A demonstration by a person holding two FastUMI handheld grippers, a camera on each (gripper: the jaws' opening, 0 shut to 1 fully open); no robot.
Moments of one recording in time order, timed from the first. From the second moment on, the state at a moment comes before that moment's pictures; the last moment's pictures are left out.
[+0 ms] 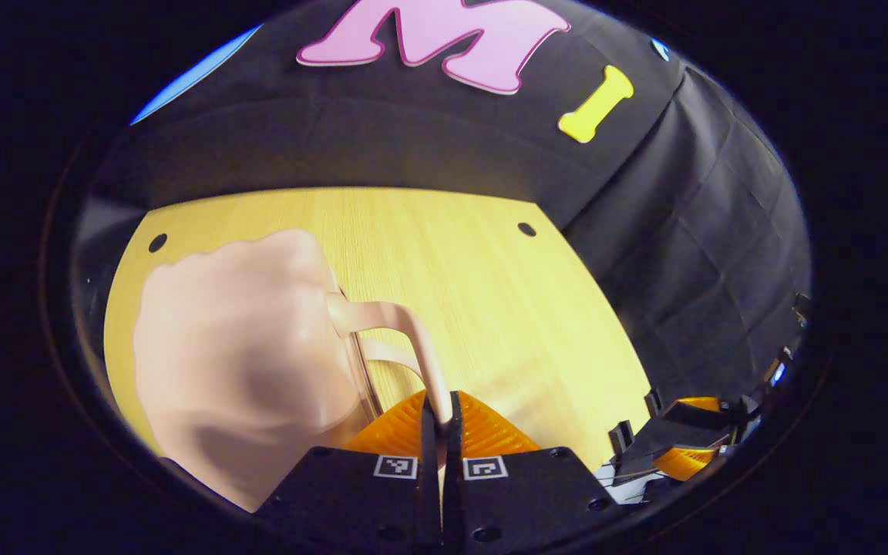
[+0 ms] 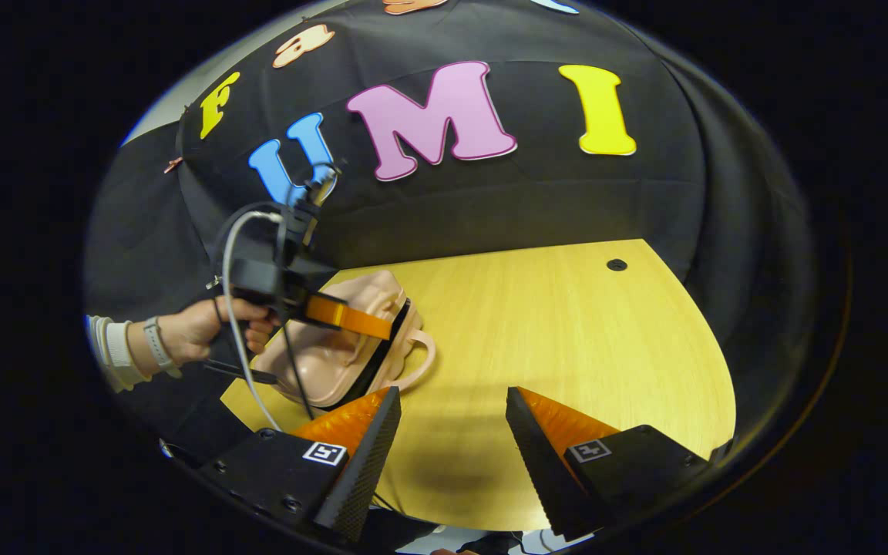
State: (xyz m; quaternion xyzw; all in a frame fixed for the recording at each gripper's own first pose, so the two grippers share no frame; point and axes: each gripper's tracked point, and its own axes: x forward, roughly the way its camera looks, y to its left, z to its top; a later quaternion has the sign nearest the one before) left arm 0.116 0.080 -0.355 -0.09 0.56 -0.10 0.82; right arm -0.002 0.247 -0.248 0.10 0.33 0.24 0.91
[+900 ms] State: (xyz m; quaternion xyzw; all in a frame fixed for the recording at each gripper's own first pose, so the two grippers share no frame) left arm 0.101 0.039 -0.062 0.01 0.20 0.02 0.98; right arm 0.080 0.194 -0.104 0.01 0.12 0.25 0.96
